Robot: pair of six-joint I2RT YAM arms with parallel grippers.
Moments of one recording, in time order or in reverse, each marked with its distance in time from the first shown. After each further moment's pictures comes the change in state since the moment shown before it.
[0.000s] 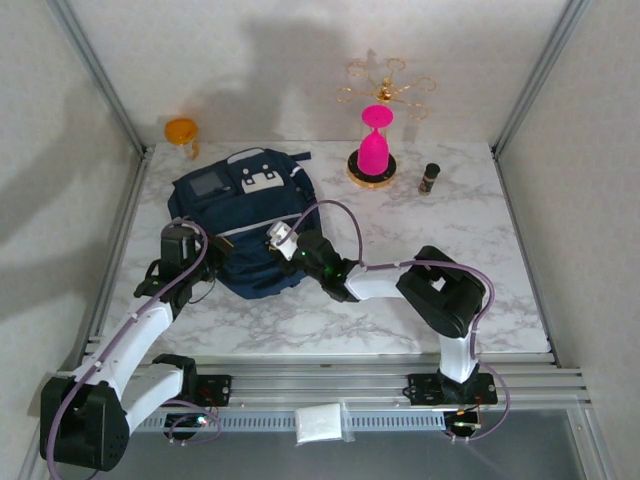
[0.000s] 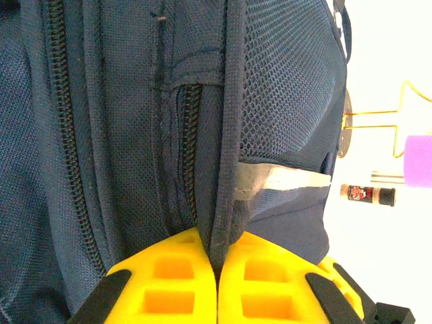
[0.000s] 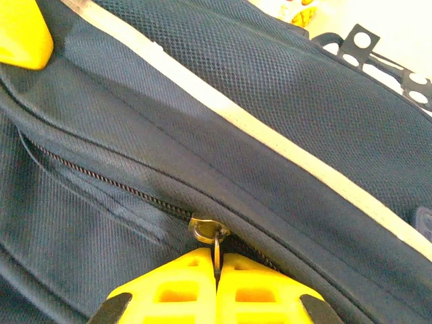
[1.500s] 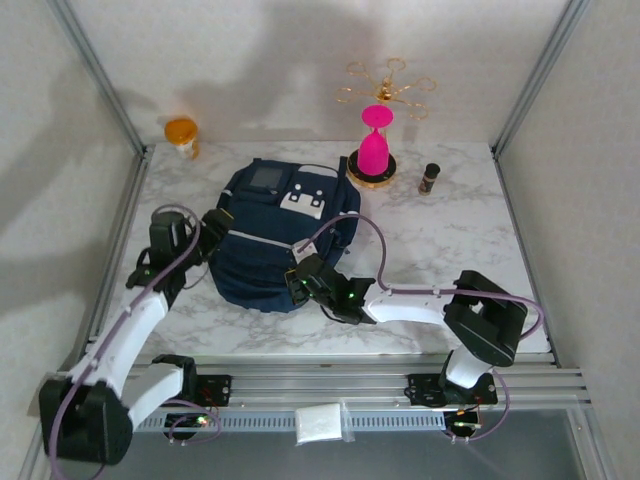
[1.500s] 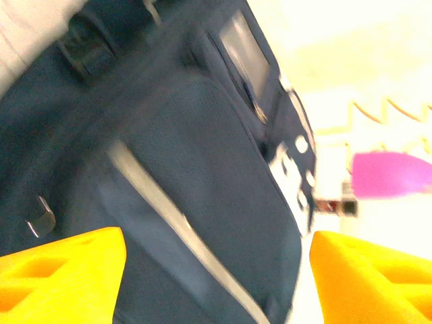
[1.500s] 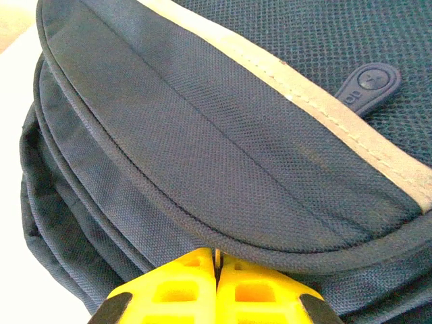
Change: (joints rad) left arm -0.009 -0.029 0.080 0.006 0.004 -0.002; right arm 0.158 -0.253 -0.101 -0.432 0.172 0.669
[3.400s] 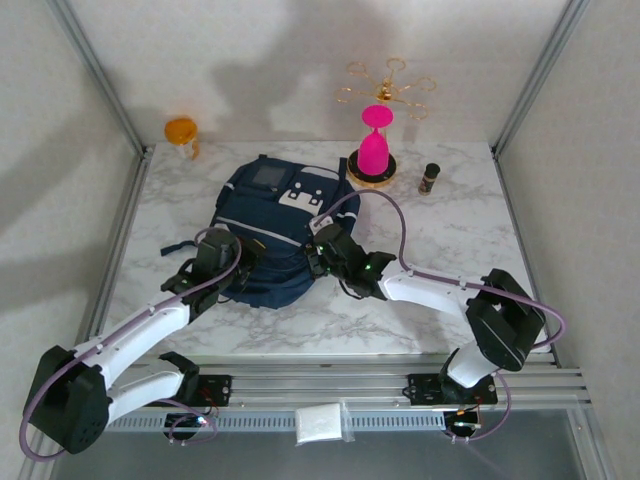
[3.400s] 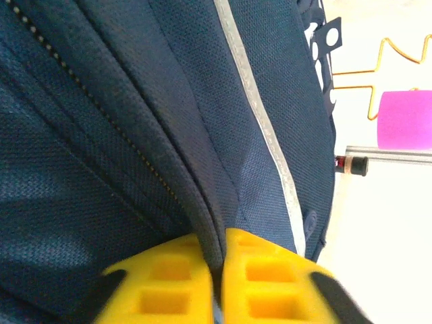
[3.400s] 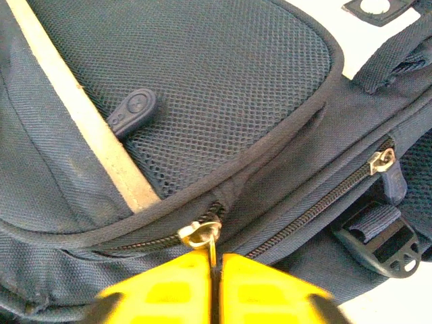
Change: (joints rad) left arm -0.320 0.116 -0.050 0.084 -0.214 -0.233; right arm -0.187 -0.089 0.089 -0.241 -0.044 -0.148
